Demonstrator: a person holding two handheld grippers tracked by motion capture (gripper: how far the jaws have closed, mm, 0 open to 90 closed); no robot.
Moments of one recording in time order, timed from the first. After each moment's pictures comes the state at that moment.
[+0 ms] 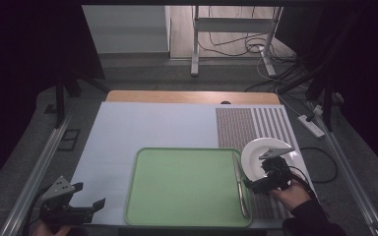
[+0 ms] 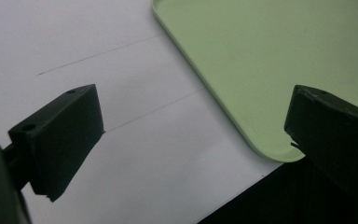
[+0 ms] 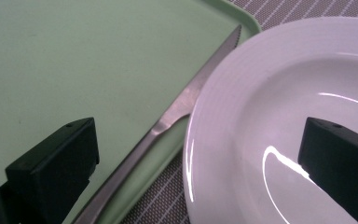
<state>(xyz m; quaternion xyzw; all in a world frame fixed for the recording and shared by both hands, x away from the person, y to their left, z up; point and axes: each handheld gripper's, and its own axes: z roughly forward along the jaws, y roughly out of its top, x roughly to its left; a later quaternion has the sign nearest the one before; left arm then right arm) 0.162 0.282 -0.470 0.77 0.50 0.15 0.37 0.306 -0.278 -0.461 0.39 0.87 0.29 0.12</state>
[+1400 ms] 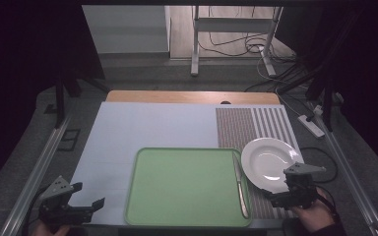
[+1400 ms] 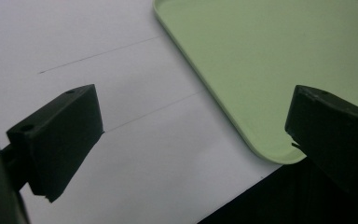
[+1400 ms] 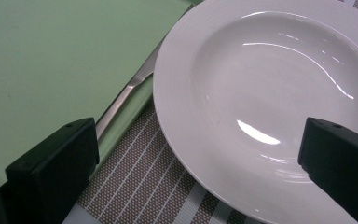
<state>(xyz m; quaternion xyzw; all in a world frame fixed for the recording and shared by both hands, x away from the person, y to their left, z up) 0.162 0.284 -0.470 0.77 0.50 0.15 0.37 0.256 -0.321 -0.450 0.43 0.83 0.30 0.17</state>
